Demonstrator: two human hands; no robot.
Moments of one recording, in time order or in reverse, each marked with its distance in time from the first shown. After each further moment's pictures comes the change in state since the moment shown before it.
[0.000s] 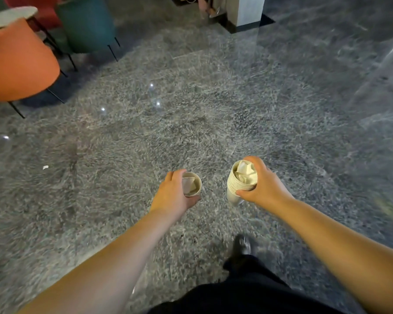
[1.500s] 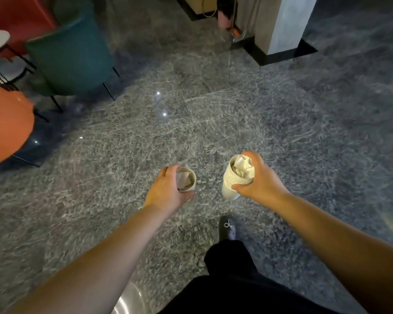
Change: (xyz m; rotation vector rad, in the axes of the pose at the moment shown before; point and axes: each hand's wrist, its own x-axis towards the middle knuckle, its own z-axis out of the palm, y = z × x) left_hand 0.940 -0.043 -0.234 -0.005 0.026 -0.073; right_hand 0.964 -0.191 -0.077 0.034 -0.034 -0.036
